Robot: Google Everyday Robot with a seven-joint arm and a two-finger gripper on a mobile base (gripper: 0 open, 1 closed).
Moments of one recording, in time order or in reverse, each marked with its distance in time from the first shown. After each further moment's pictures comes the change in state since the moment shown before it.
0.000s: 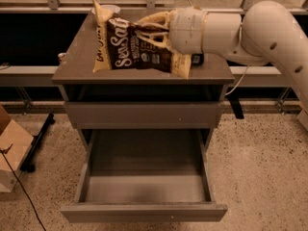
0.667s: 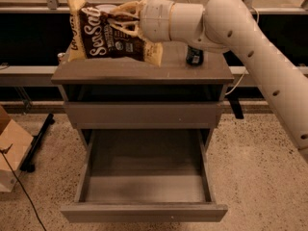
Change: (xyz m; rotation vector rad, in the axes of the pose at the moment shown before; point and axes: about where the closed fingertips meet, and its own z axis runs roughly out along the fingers) arm 0.005 -0.020 0.074 0.016 -0.078 -0.034
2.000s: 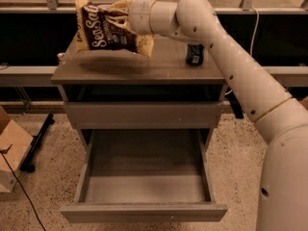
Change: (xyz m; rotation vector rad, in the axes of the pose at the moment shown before) arm 0.095 -0.015 0.067 0.030 0.129 0.083
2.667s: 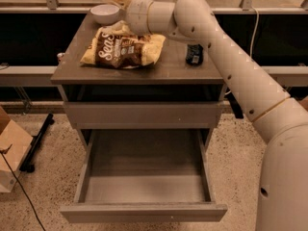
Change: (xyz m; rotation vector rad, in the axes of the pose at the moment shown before) arm -0.003 0.003 0.004 -0.006 -0.006 0.002
